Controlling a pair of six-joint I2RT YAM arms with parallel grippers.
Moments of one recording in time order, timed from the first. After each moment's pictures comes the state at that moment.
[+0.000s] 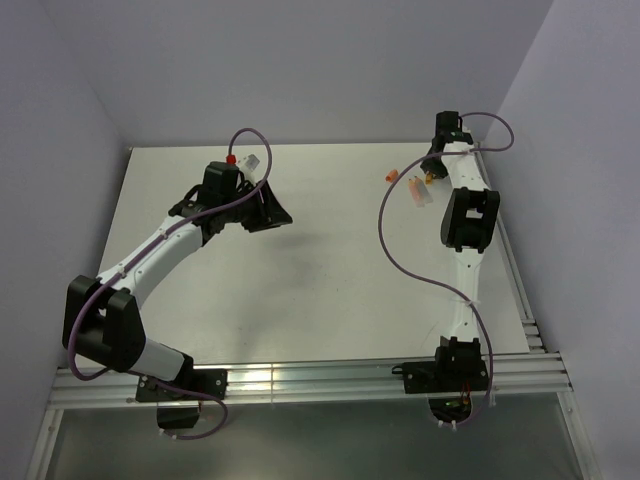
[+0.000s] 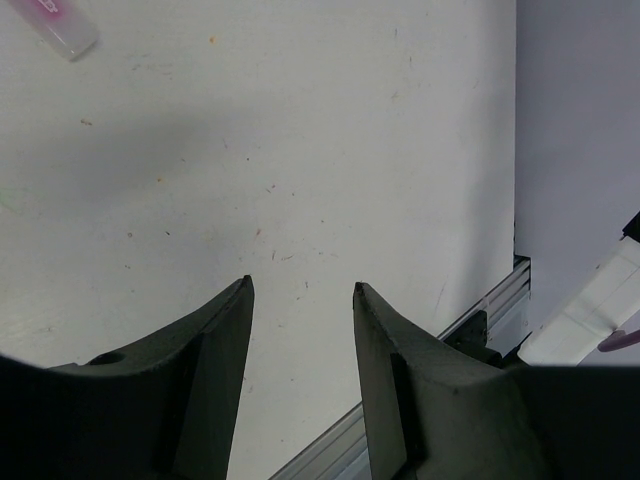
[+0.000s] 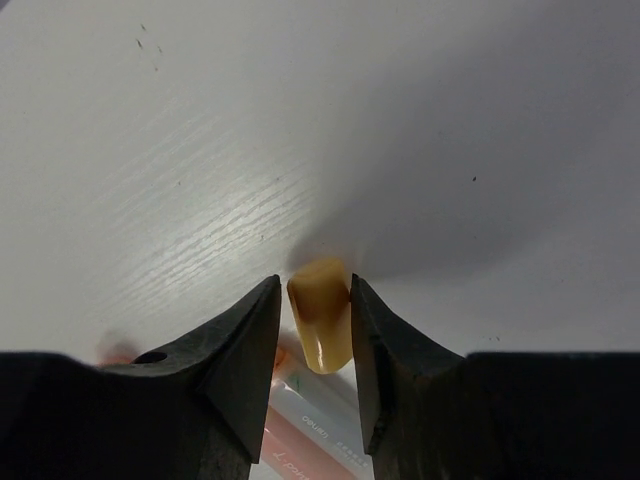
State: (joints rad) left arm -0.40 1.46 1.13 -0.33 0.40 -0.65; right arm -0.10 2.61 2.42 -0.79 0.17 0.46
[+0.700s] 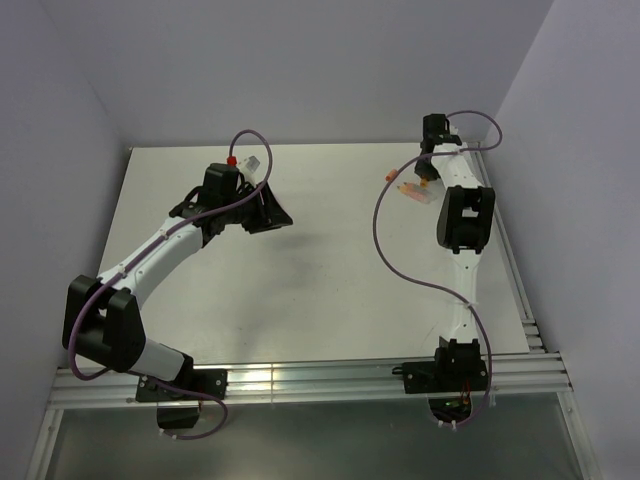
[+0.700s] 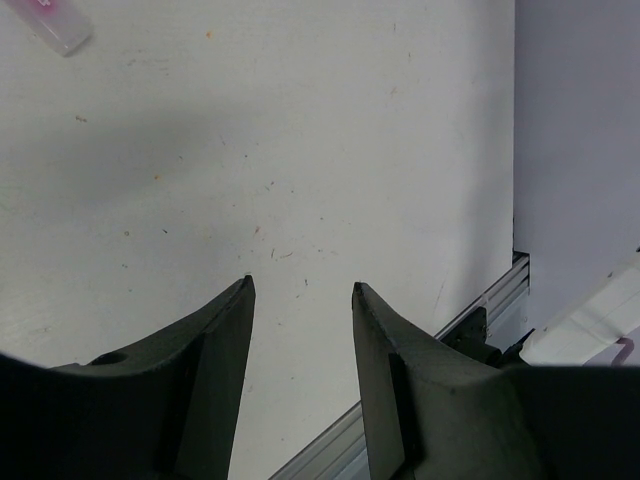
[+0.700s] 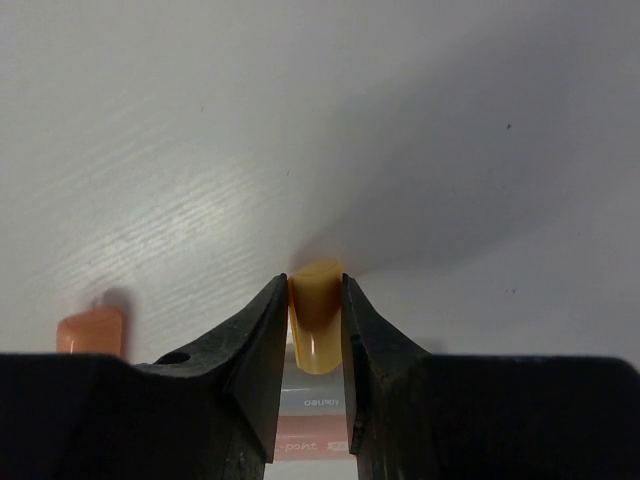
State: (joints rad) left arm -0.40 1.46 1.12 -0.32 0.42 -0.65; right arm -0.04 2.54 2.29 -0.73 0.25 0.38
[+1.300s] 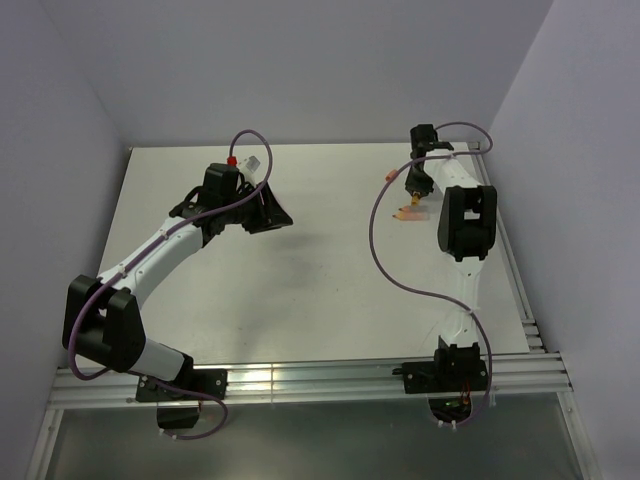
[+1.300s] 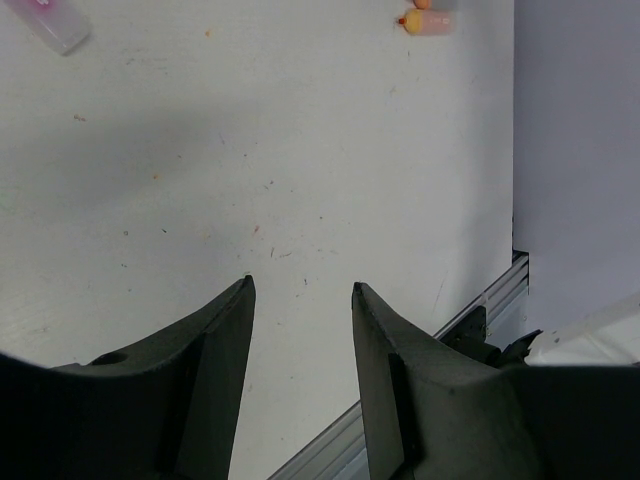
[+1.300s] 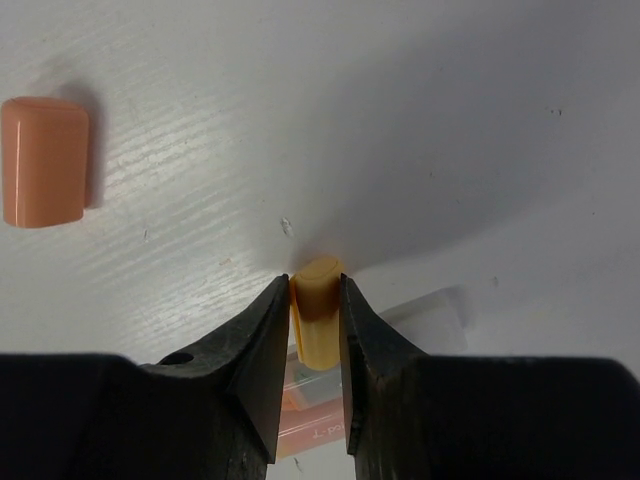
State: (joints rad) left arm -0.40 1.46 1.12 -0.32 0.42 -0.65; right arm 0.02 2.34 1.97 -0.76 0.25 0.39
